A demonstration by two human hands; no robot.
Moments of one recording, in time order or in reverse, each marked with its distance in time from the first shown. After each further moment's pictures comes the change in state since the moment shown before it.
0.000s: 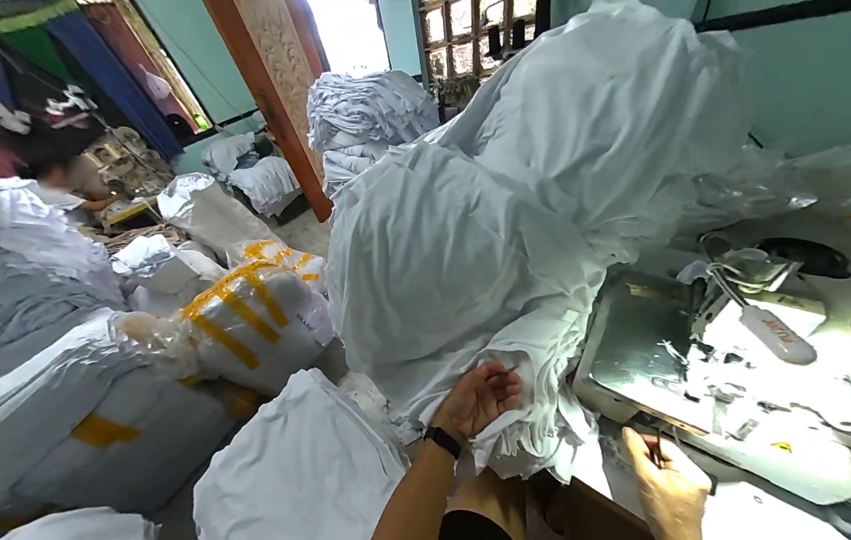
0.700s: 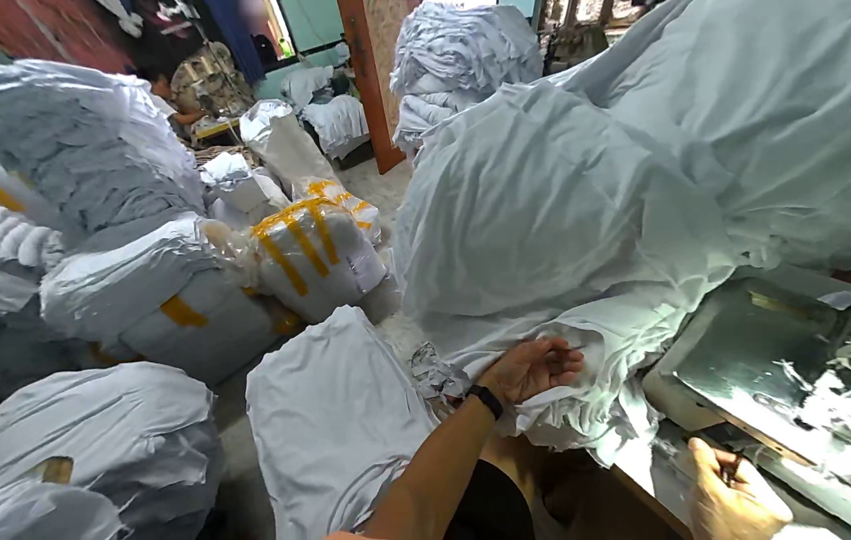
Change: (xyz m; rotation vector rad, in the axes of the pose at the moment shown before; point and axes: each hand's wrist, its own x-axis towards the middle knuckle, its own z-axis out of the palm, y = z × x) left_hand -0.001 -0.006 0.000 0.001 0.007 0.059; right_hand 0.002 0.003 -0.006 0.088 -0.055 -0.051
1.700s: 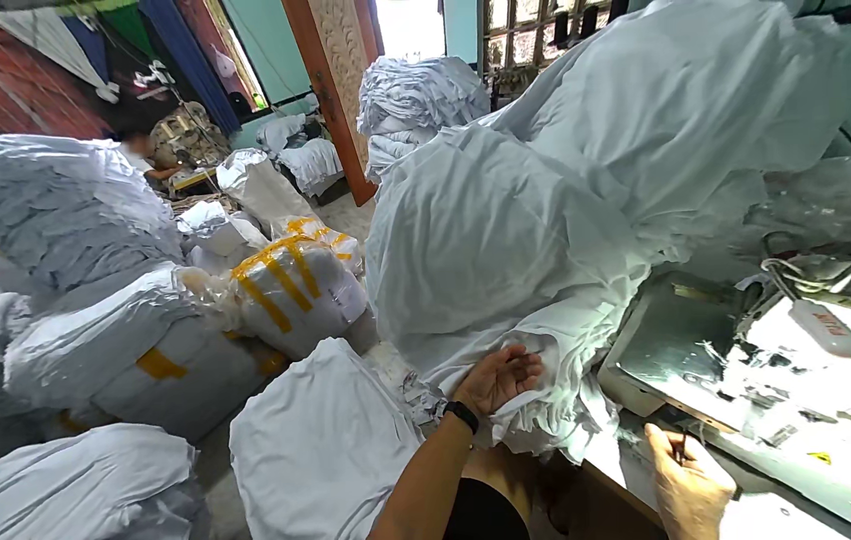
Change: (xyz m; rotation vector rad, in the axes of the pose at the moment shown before) left_hand -0.003 0.001 -0.002 -0.038 0.054 0.006; right_hand -0.002 0.004 0.005 0.025 0.025 -0.025
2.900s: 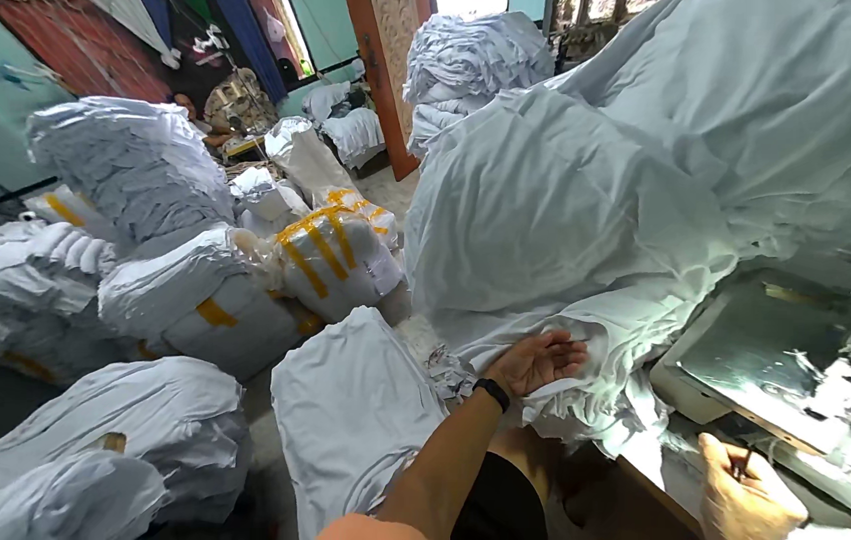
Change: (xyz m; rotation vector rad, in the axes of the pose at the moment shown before) left_hand 0.000 0.001 0.003 0.039 0.031 0.023; right_hand 0.000 -0.001 -0.003 0.018 -0.055 -0.028
